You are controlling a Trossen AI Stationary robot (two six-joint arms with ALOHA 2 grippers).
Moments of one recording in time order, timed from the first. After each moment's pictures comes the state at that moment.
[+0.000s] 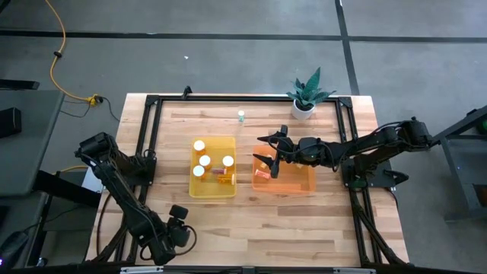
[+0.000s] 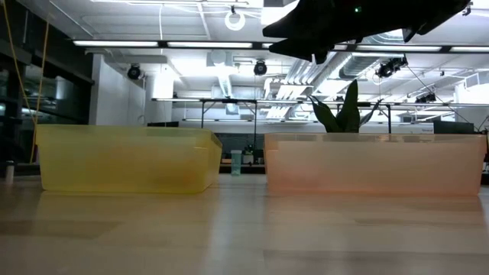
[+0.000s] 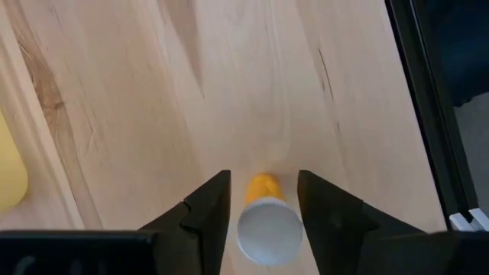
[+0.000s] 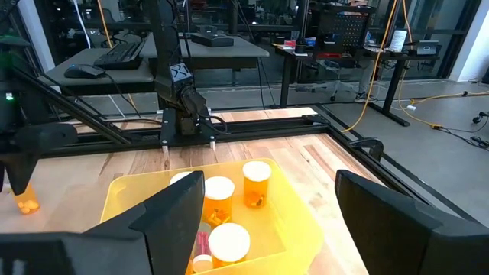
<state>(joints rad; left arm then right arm) -0.87 1.66 1.05 -0.73 -0.21 -0.64 0.07 1.37 0.66 0.61 0.31 -0.01</state>
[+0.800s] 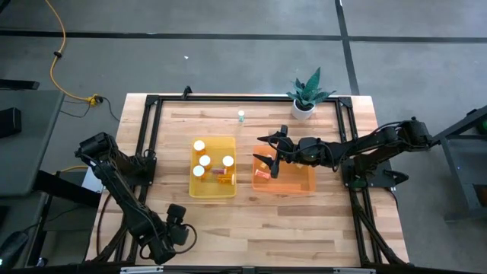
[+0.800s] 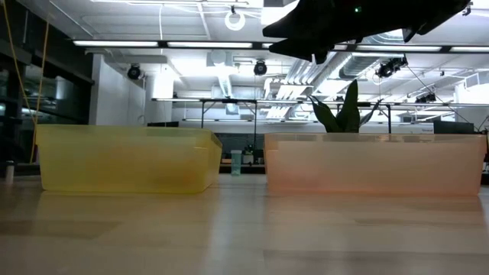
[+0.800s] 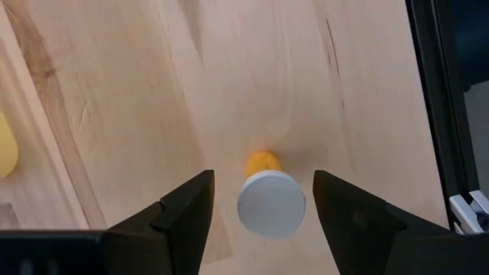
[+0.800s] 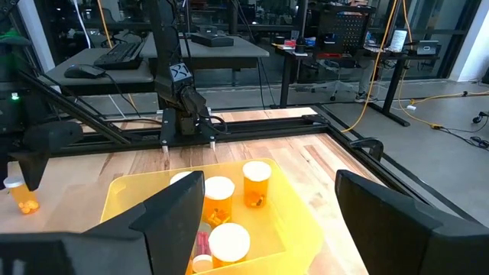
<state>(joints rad) -0.87 1.66 1.05 -0.78 -0.16 -0.68 0.07 1.37 0.66 0.61 0.31 -0.01</state>
